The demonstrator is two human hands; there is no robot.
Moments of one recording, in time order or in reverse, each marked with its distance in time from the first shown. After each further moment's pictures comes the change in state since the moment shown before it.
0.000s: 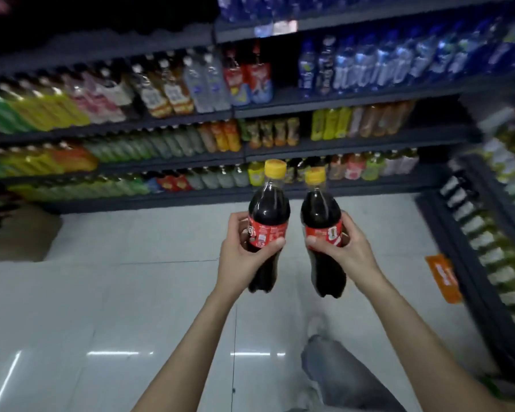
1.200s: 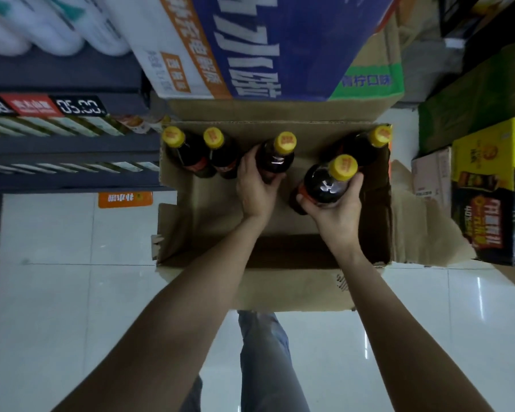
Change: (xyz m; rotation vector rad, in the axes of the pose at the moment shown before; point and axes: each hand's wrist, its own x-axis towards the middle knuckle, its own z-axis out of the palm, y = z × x) left_hand -0.378 -0.188 0.844 0.377 -1.257 0.442; right_hand -0.415 0.414 -0.532 0.107 1.690 0.548
